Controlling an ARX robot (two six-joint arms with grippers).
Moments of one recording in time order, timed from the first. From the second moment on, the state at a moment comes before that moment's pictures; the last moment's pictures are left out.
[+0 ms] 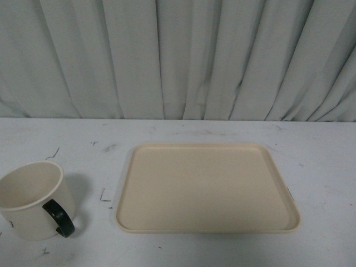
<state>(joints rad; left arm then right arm) -0.02 0.13 0.05 -0.09 -0.07 -0.01 0.00 0.00 0.01 -0.01 0.00 -0.01</state>
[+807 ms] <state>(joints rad) 0.08 1.44 0.55 0.00 0.01 -0.06 0.00 0.00 0.01 -0.01 0.00 -0.01</state>
